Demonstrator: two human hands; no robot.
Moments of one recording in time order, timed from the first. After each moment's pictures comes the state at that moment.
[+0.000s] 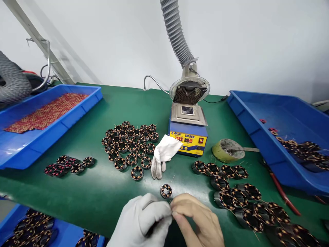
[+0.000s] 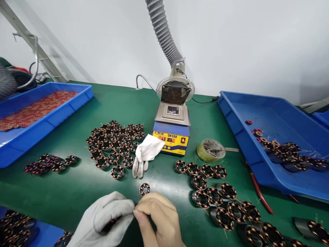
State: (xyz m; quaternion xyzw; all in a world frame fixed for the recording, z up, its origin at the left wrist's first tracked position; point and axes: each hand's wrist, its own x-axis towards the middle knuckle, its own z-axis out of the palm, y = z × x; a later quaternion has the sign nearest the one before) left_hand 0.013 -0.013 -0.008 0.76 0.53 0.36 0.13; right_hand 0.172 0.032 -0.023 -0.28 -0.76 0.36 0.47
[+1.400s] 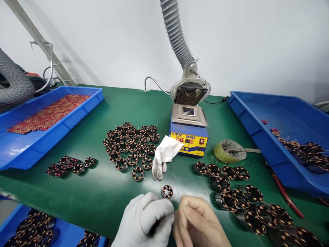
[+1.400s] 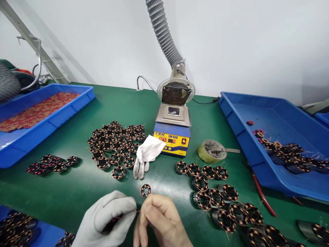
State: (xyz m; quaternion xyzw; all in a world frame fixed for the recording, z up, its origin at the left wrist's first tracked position) left_hand 0.017 -0.011 -0.011 0.73 0.54 0.41 0.10; right_hand 0.169 0.031 -0.033 -0.23 -0.46 0.77 0.37
